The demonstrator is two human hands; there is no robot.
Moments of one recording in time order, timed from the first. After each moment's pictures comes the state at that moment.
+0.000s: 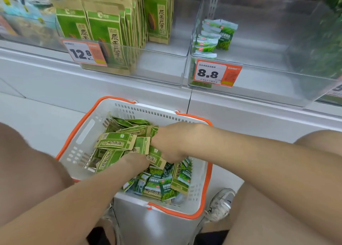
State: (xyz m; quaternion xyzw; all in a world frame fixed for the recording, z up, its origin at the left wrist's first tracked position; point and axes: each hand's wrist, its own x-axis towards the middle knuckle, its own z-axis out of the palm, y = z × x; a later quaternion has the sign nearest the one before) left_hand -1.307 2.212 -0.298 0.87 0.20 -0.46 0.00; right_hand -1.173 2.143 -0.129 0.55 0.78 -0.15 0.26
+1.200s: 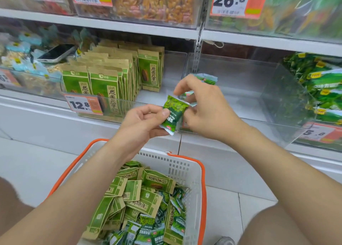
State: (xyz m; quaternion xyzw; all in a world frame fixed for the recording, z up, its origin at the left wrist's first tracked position) left_hand -1.233 2.254 -0.091 0.54 0.25 0.32 0.73; right_hand -1.064 2.159 -0.032 0.67 0.66 -0.02 -0.35
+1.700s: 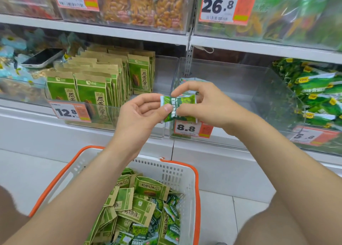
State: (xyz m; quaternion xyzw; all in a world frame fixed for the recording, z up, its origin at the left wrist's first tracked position) left_hand -1.203 2.253 -0.075 0.59 0.23 0.44 0.64; right_hand -1.044 2.156 -0.004 0.69 0.52 -0.28 -0.41
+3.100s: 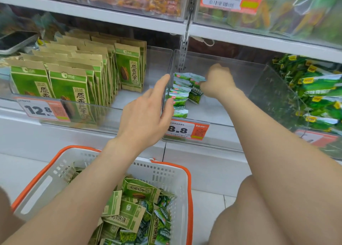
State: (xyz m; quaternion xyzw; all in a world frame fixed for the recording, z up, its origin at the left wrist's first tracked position) left_hand -1.159 2.278 -0.091 0.88 0.28 0.38 0.09; right_hand -0.912 2.260 -0.044 0.90 0.39 0.02 -0.17
